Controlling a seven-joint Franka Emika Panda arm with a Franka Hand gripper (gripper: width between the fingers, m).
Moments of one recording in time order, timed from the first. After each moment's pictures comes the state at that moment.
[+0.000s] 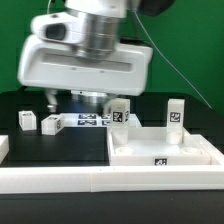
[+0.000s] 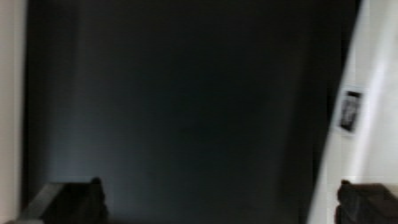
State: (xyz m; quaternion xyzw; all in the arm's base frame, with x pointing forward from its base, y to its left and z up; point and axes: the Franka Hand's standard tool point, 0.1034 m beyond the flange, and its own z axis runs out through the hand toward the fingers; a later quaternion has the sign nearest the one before) arm 0.558 -0.093 0.087 0.99 0.02 -0.07 0.07
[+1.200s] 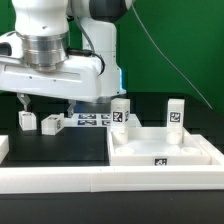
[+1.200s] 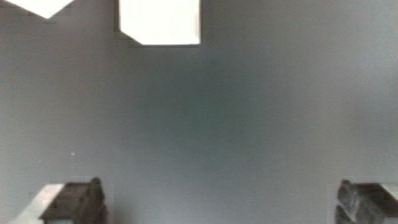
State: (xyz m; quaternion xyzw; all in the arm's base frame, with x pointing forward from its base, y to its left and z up) arm 0.466 -0.130 0.059 0.98 -0.13 -0.14 0.02
